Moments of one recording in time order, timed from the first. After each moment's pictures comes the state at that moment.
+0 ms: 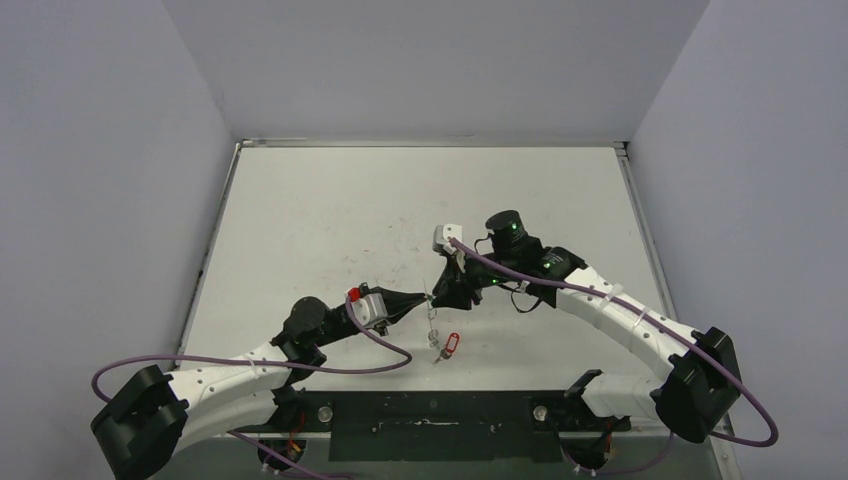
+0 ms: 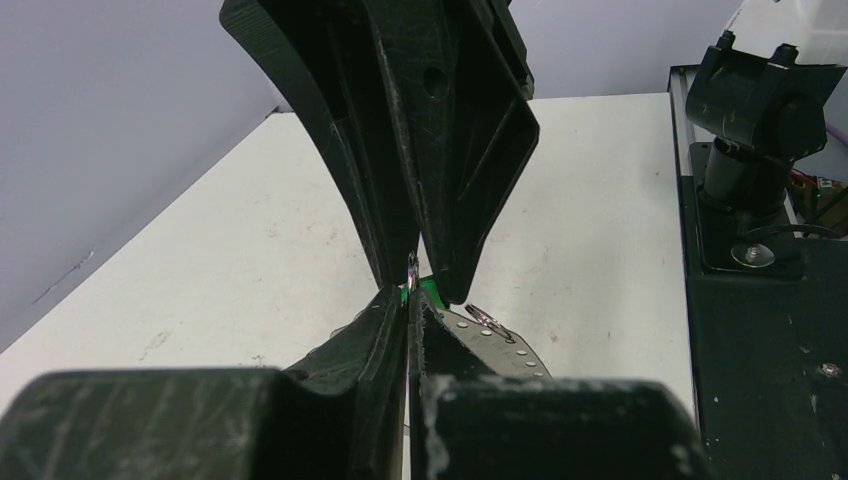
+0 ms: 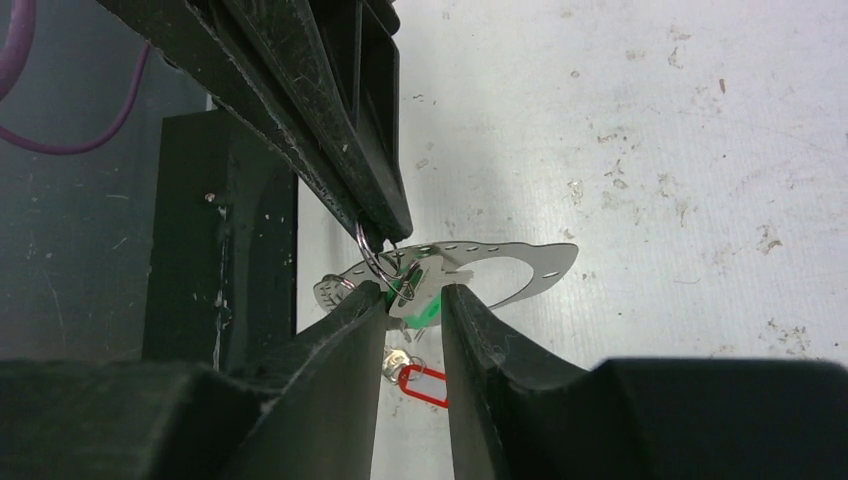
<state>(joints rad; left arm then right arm) -0.86 0.94 0.22 0.90 0.40 0.12 0.70 1.25 0.95 -0.38 -0.80 -0.32</state>
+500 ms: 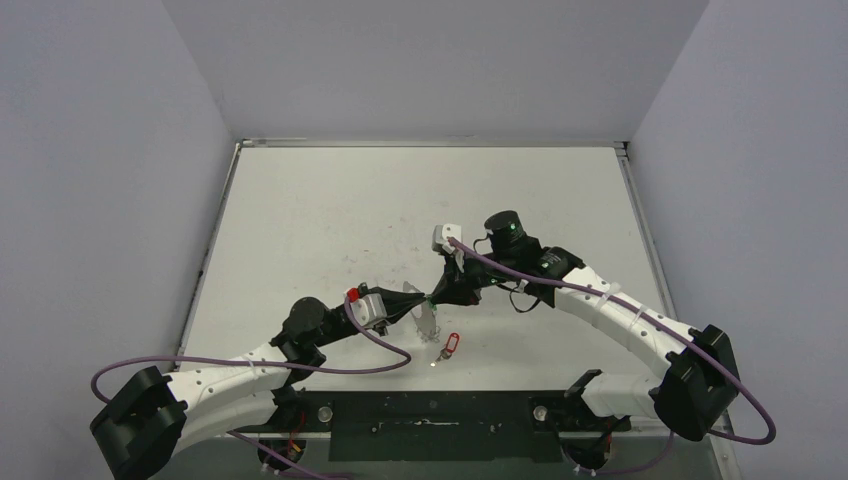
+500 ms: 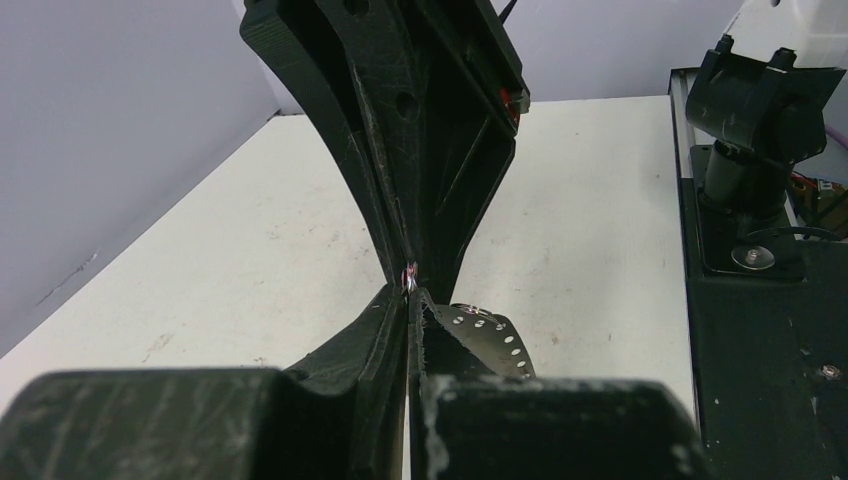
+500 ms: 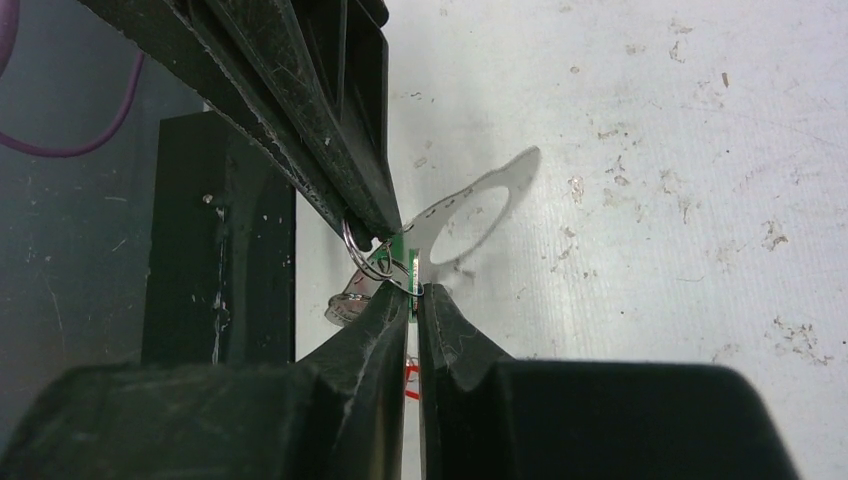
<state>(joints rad) -0.86 0.93 0.22 0.90 0.40 0.12 0.70 1.26 0.95 -0.36 -0.80 -0.31</state>
